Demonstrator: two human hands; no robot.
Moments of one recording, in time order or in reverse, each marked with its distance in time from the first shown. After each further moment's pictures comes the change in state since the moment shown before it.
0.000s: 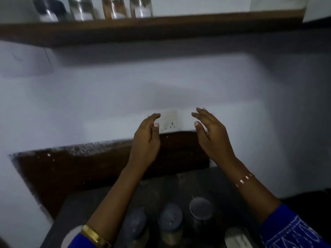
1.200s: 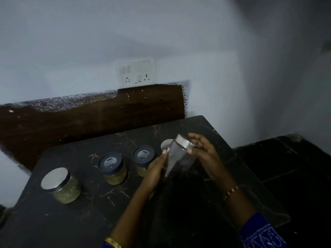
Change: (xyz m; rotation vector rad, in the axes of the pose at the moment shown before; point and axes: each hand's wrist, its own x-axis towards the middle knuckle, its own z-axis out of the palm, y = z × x) left_hand -0.228 -0.011 0.088 -0.640 -0.222 -0.918; right_hand -0.209 0.083 -0.027 0.799 -0.243 0.751
